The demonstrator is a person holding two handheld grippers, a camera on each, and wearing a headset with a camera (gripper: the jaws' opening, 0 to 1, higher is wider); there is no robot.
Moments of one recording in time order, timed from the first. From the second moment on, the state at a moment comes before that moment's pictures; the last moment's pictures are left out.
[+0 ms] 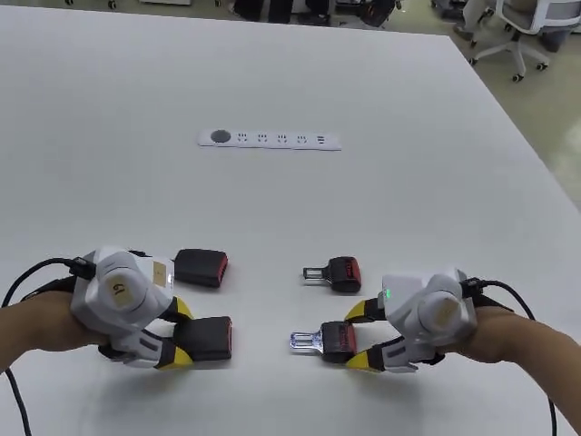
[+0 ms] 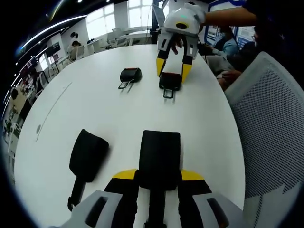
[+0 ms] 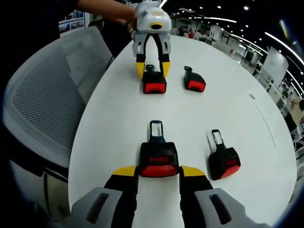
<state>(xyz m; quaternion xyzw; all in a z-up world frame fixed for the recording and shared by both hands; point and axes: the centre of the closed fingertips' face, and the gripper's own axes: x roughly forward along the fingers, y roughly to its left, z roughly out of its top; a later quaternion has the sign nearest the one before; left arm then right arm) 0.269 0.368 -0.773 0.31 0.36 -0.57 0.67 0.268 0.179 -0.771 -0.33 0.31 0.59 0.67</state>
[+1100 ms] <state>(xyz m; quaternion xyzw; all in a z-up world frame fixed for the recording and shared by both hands) 0.267 0.368 -0.776 0.31 0.39 -0.59 0.64 0.270 0.180 -0.774 -0.33 0.33 0.59 0.66</state>
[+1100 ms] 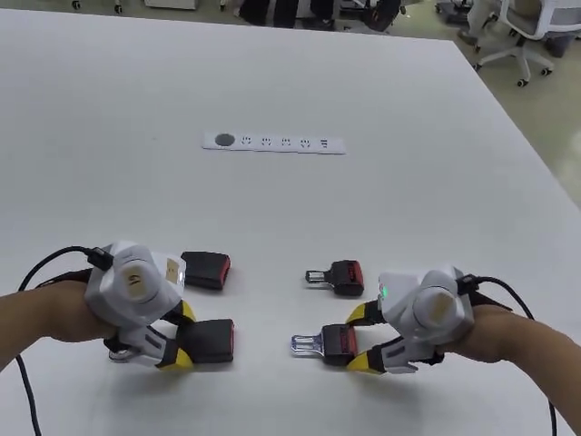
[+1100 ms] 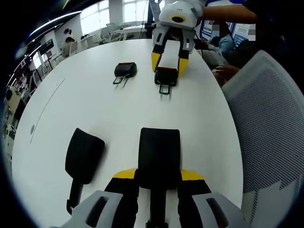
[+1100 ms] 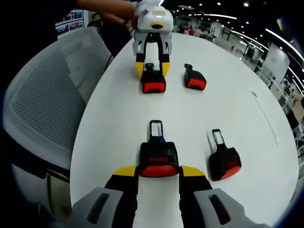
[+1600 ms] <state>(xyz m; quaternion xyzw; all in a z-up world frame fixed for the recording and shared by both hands) 0.265 0.366 -0.774 0.32 0.39 -0.59 0.63 0.272 0.189 -0.774 -0.33 0.33 0.59 0.66</state>
